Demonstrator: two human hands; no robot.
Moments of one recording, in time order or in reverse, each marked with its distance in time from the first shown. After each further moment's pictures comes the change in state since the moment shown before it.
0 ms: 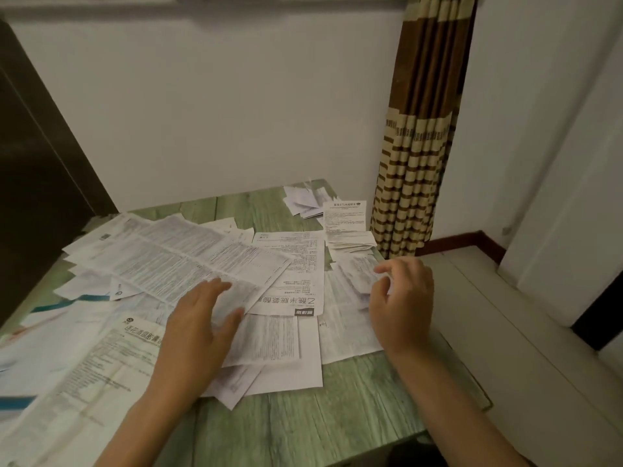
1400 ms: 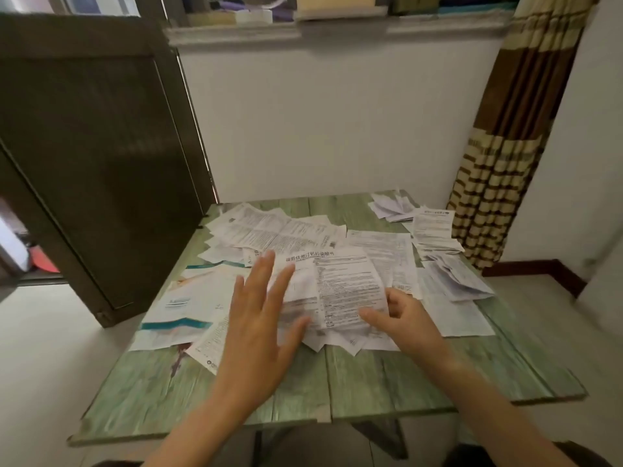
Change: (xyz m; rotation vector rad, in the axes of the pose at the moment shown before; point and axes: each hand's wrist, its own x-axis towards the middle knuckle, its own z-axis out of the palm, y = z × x) left_hand -0.073 -0.049 -0.084 0.036 0.200 0.300; right_hand -0.047 -0.135 -0.030 0.772 -0.946 0.524
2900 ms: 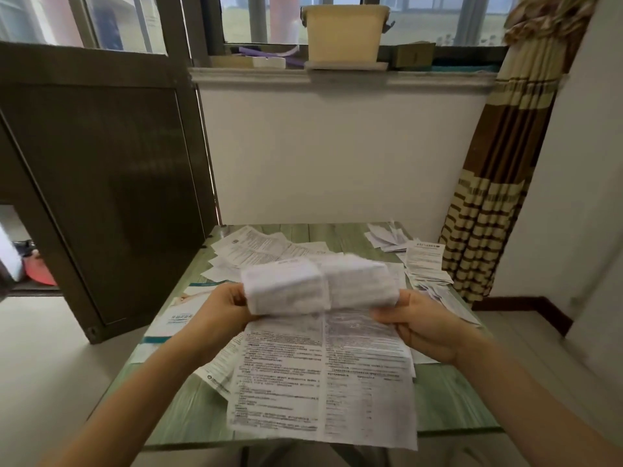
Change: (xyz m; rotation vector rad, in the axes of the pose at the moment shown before) left_hand 0.048 -0.002 -0.066 -0.872 -0.334 -0.644; right_hand 0.006 -0.062 -0.029 0.276 -0.328 0.203
